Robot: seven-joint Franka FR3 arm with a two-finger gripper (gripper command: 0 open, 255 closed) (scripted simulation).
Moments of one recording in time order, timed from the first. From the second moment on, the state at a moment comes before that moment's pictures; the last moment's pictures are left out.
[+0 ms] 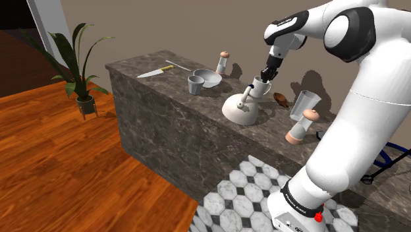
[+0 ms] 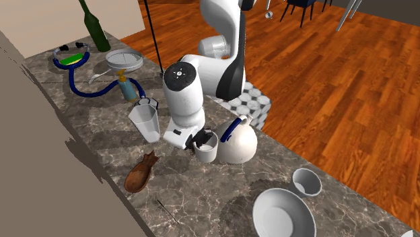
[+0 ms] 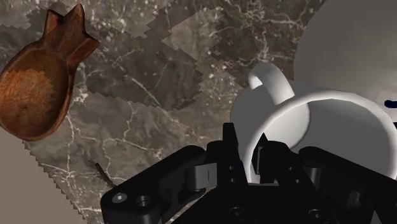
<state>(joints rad) -0.23 0.23 -0.57 -1.82 0.14 1.92 -0.62</state>
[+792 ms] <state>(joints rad) -0.35 0.32 -0.62 -1.62 0.18 1.79 -0.76</state>
